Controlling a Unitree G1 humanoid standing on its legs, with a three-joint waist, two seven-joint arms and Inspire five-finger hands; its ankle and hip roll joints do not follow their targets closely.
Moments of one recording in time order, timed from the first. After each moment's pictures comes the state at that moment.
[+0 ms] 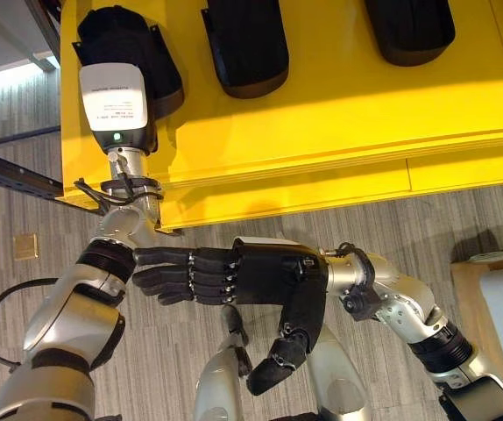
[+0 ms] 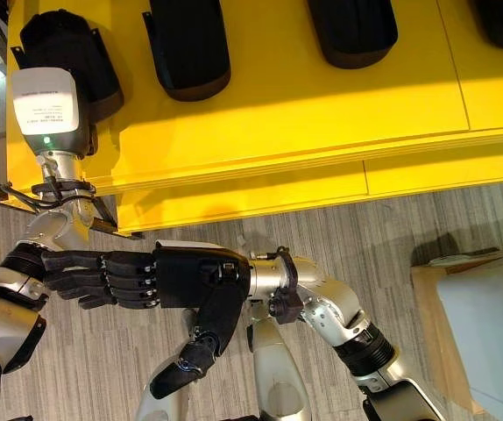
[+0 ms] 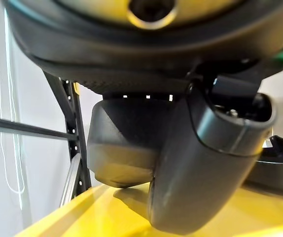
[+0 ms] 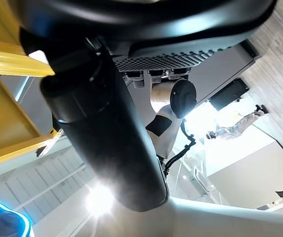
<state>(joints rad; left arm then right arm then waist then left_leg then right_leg) -0.98 0.67 -0.54 0.74 0.67 0.31 0.72 -0.49 -0.45 0.46 -0.19 0.92 0.27 0.99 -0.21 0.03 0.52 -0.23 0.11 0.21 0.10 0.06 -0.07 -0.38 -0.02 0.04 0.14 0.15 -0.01</state>
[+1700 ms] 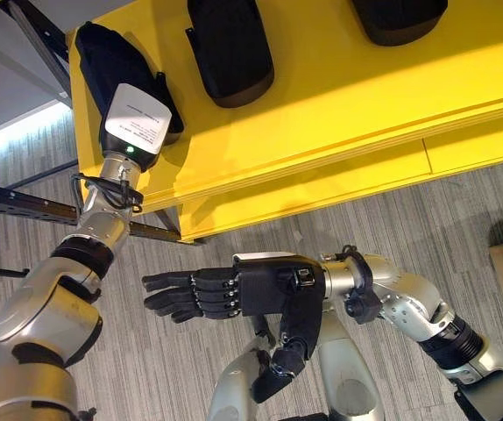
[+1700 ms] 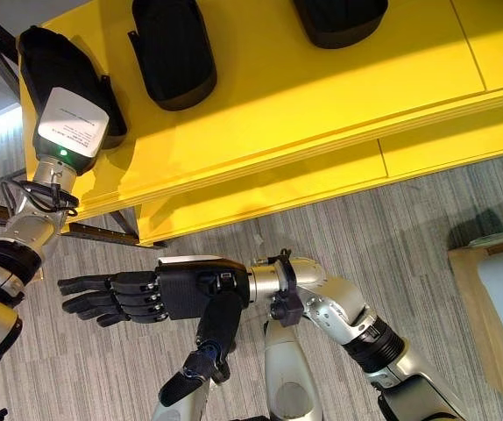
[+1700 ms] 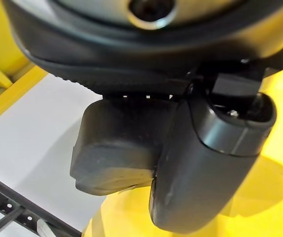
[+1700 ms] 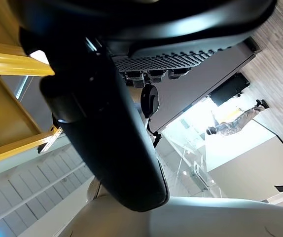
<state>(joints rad) -1.04 0.80 -0.79 0.92 1.07 0.24 0.60 -0.54 -0.54 0.54 -0.19 0.92 0.29 0.94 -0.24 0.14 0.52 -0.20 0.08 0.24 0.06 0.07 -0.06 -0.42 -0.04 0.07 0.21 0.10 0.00</state>
